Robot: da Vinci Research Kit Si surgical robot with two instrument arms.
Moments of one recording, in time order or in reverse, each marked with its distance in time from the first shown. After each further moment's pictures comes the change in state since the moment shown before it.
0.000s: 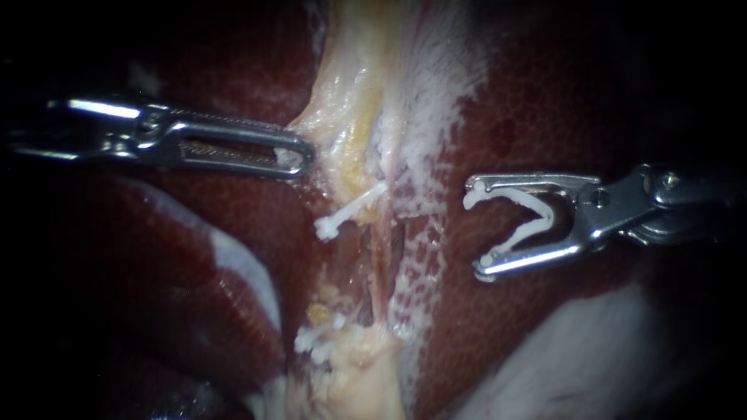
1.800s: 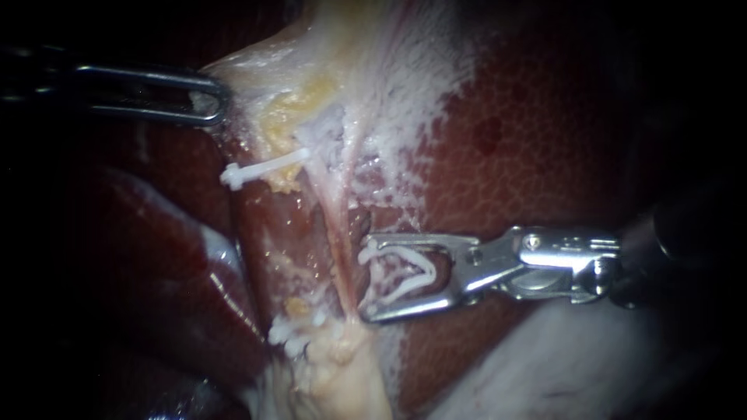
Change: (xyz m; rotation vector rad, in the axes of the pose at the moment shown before) right arm -0.008 0.000 0.015 0.073 -0.024 0.136; left arm -0.005 0.001 -0.009 -0.054 -0.035 -0.034
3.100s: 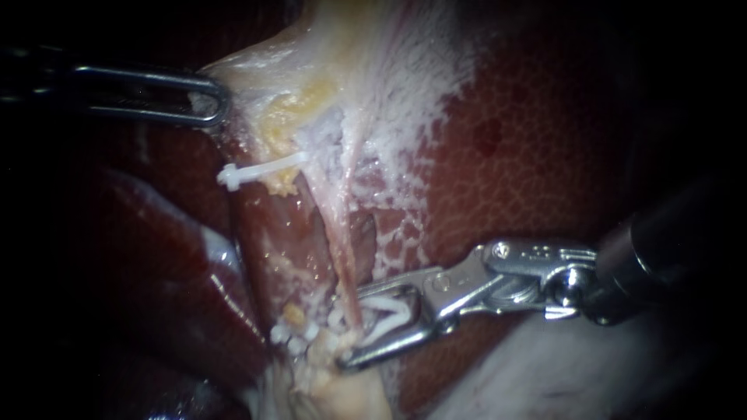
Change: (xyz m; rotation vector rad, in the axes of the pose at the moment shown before) right arm 0.002 -0.001 0.000 0.231 -0.061 0.159; left arm 0.000 0.000 0.000 -0.001 0.000 0.000
